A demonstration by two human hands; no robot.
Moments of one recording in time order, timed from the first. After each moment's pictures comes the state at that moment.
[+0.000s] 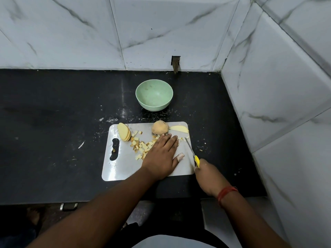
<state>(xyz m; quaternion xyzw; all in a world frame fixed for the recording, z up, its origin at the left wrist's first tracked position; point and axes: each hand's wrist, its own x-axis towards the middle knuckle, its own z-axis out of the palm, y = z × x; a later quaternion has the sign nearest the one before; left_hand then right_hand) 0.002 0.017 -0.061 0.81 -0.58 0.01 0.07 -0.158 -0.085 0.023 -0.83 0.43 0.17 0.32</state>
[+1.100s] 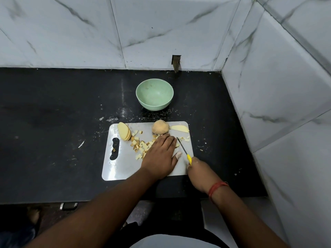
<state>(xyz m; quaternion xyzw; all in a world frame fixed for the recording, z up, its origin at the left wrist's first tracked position) -0.001 0.020 -0.059 0.82 -0.56 0.04 0.12 -0.139 -0.077 0.009 -0.84 0.42 0.17 0.32</state>
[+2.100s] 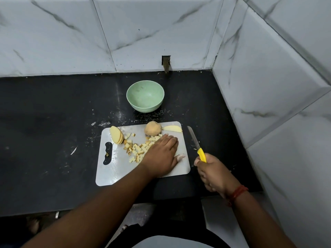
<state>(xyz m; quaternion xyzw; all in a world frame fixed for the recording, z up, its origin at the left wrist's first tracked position) 0.002 -0.003 -0.049 0.76 -0.65 0.02 0.03 -0.183 -0.096 0.046 -0.60 0.45 0.02 0.66</state>
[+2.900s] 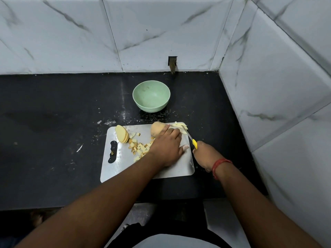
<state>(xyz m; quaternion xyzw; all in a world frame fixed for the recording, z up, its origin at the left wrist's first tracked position) 0.015 -0.030 -0.028 0.79 -0.61 0.00 0.01 -0.114 -0.131 0.021 -0.81 0.45 0.17 0.33</state>
